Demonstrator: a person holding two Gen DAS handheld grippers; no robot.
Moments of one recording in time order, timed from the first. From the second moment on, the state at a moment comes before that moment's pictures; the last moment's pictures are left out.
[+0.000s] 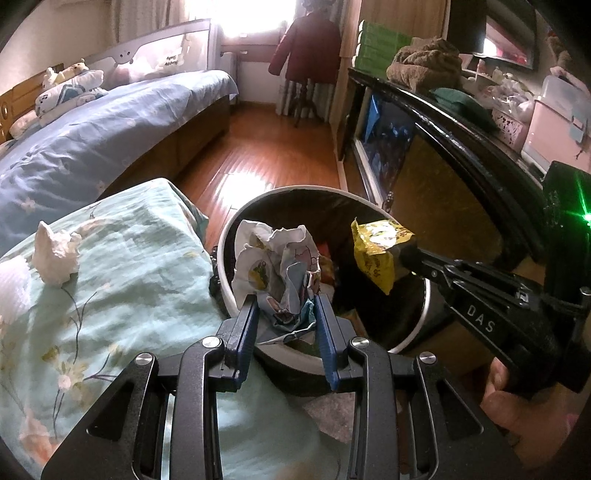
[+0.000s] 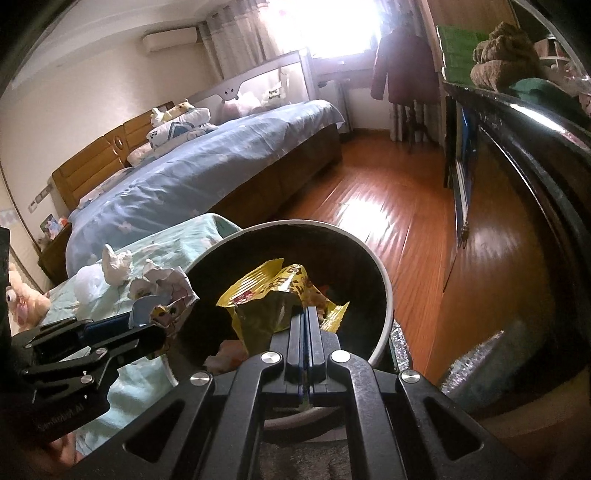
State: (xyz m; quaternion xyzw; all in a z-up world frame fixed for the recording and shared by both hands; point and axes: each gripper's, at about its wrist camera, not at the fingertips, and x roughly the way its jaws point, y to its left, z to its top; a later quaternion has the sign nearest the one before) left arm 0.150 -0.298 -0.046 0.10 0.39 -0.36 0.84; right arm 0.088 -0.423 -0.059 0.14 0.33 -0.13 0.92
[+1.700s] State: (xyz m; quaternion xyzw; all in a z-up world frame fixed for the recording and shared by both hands) left arm 0.154 -0.084 -0.061 -0.02 0.39 -0.18 0.90; right arm 0.107 -0.316 -0.047 0.14 0.34 -0.01 0.93
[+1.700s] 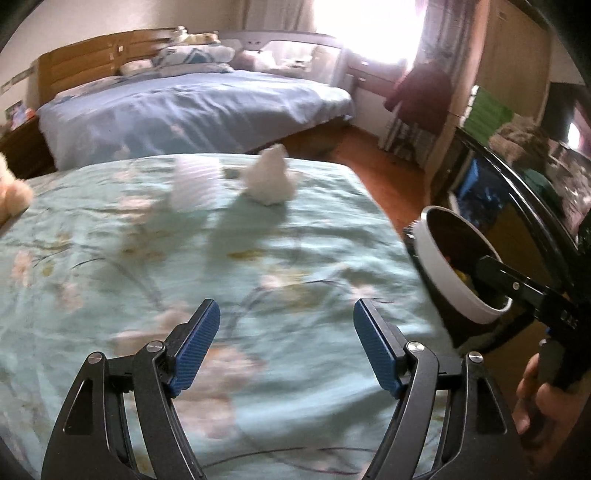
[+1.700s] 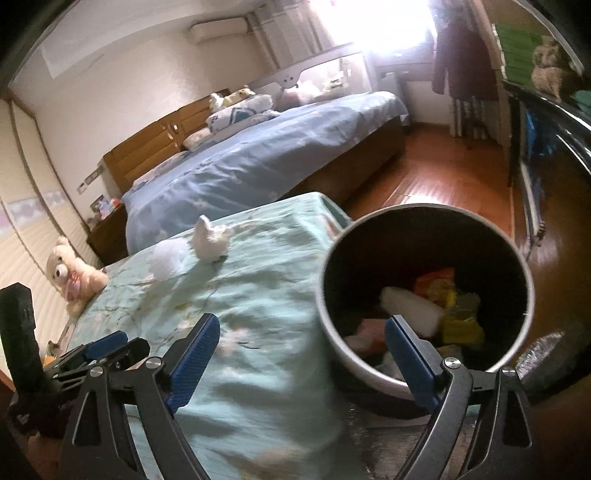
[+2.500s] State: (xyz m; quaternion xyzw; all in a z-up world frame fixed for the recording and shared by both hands) left arm 0.205 -0.018 -0.070 -0.05 0.41 -0.12 0.90; right arm 0.177 -0.242 -0.066 0.10 0.37 0.06 0.92
